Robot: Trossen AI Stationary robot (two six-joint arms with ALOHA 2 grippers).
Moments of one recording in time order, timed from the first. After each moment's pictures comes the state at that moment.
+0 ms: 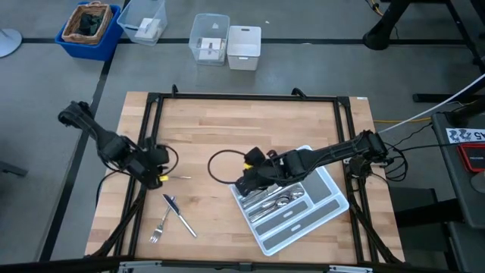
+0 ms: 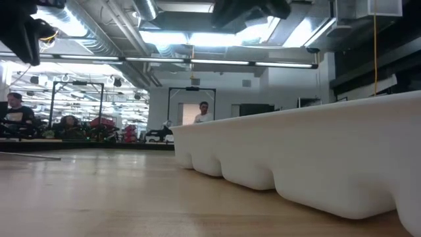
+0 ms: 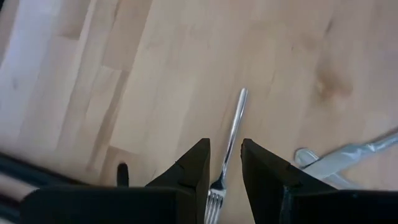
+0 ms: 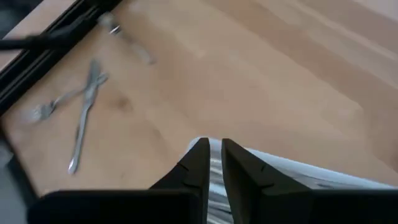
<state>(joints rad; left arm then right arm) -0.61 0.86 0.87 -1.34 -0.42 -0.82 0.30 1.87 1.81 -0.94 0.41 1.04</state>
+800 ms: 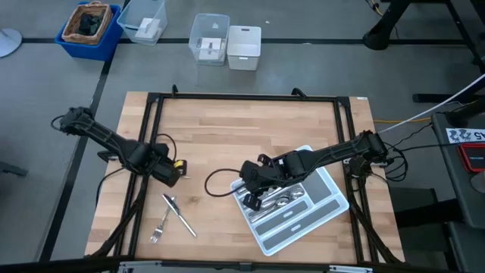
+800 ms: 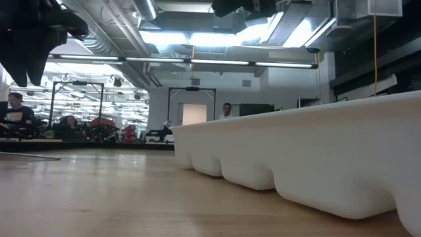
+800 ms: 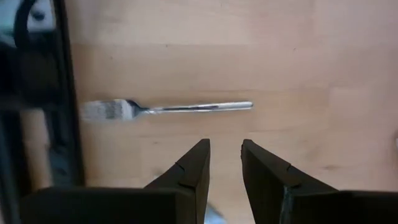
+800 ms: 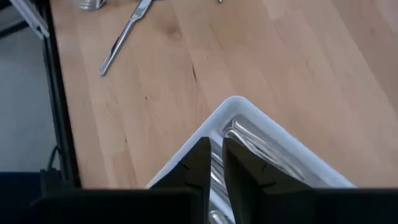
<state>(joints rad) -0.45 1.10 0.87 -1.26 -0.24 -2.00 0.30 1.87 1.81 -0.92 0.15 0.62</state>
